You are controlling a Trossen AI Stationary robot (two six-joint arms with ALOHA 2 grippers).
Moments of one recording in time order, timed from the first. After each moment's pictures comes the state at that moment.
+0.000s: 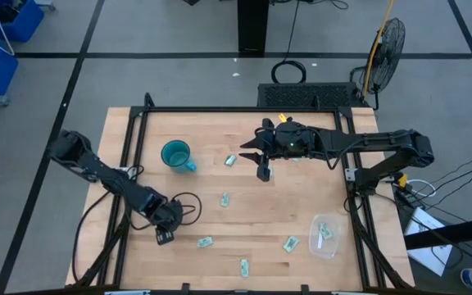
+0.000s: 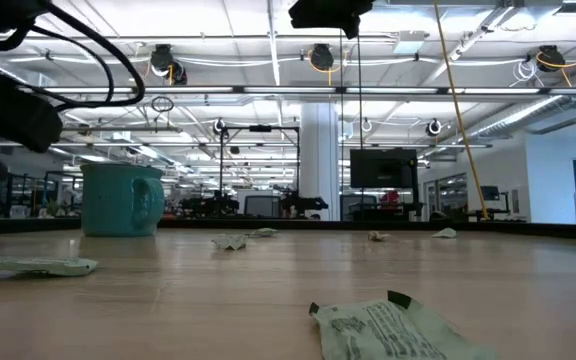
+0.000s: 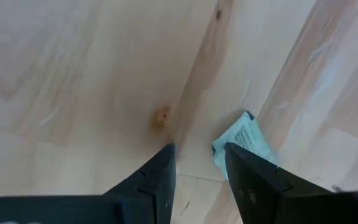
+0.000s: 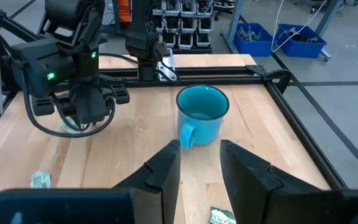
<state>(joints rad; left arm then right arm) -0.55 1.41 0.63 -0.61 0.18 -0.95 -0.05 1.42 1.24 -0.22 0.08 -0.01</state>
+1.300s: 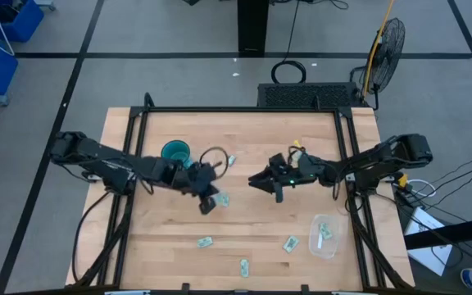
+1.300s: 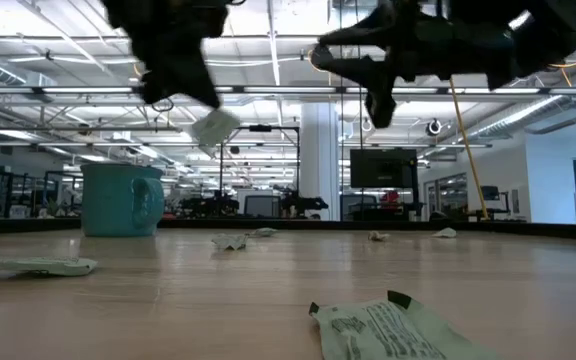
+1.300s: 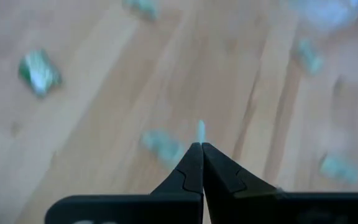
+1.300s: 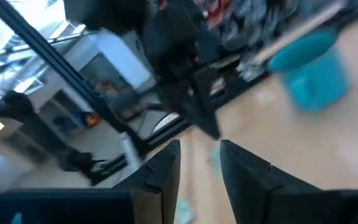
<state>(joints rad) -0.18 1.41 0.99 -0.42 -0.13 -0.60 0.05 1.44 0.52 0.89 -0.05 0.64</state>
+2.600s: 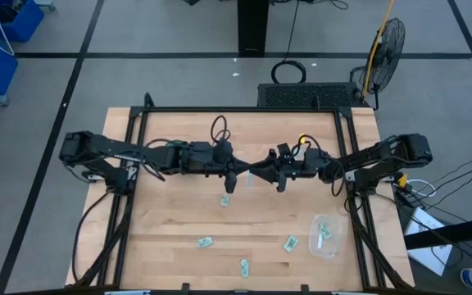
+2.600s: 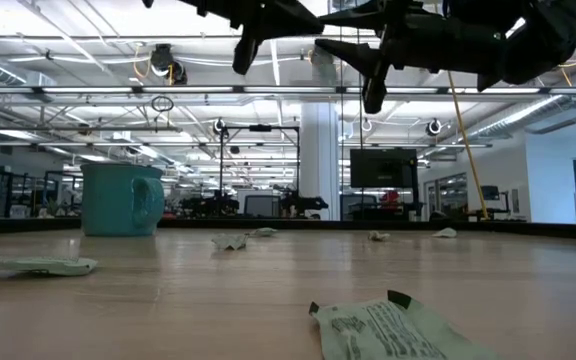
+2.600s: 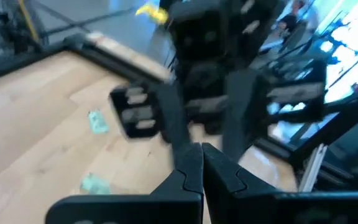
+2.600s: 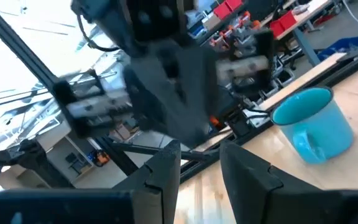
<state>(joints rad) -0.03 1.51 1.08 0.16 -0.10 -0.48 -0.01 1.44 0.52 1.06 -0.05 0.69</state>
